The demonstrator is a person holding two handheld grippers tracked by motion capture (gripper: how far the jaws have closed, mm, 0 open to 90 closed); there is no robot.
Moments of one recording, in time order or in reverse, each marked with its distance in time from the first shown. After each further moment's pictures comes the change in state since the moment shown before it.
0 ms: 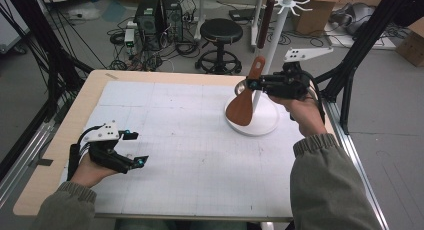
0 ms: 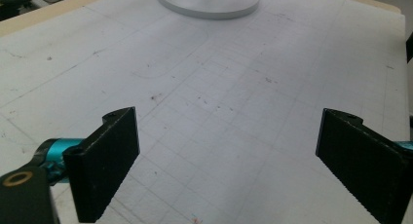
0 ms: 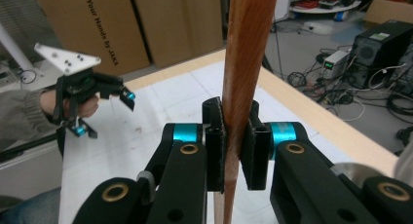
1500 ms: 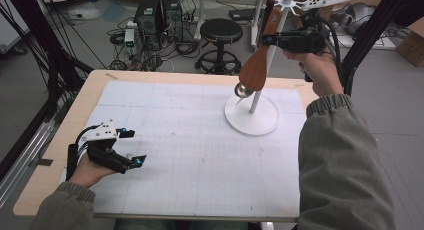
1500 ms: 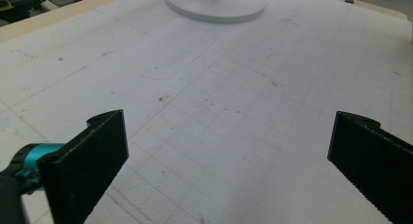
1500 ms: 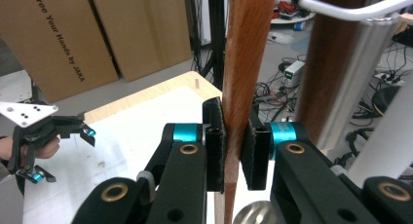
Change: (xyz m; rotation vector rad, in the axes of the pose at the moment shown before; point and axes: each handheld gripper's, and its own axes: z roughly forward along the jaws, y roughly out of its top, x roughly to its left) left arm 0.003 -0.001 -0.002 -0.023 0.018 -0.012; right arm -0.041 0.079 -0.026 -0.009 -0.121 0.020
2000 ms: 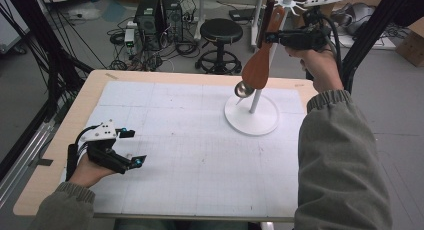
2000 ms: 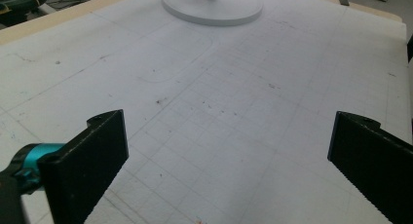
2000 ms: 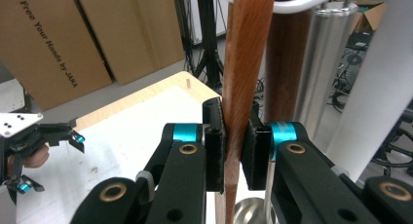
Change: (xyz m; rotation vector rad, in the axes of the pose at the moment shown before) left arm 0.000 0.000 -0.001 -0.008 -0.011 0.003; right arm -0.014 -0.001 0.001 0.000 -0.030 0.043
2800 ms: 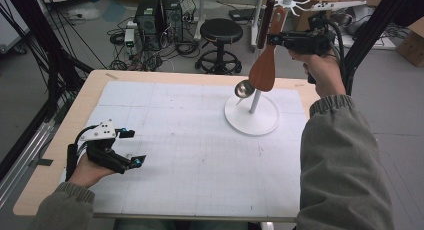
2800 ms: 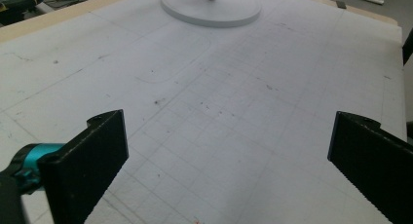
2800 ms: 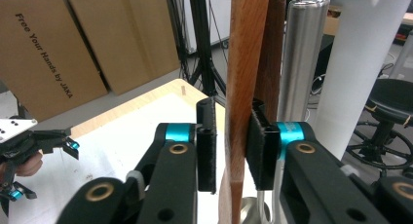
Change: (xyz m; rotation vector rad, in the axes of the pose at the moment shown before) left arm 0.000 0.001 -0.001 -0.002 -0.009 -0.009; right arm -0.002 -0.011 -0.008 -0.043 -0.021 0.017
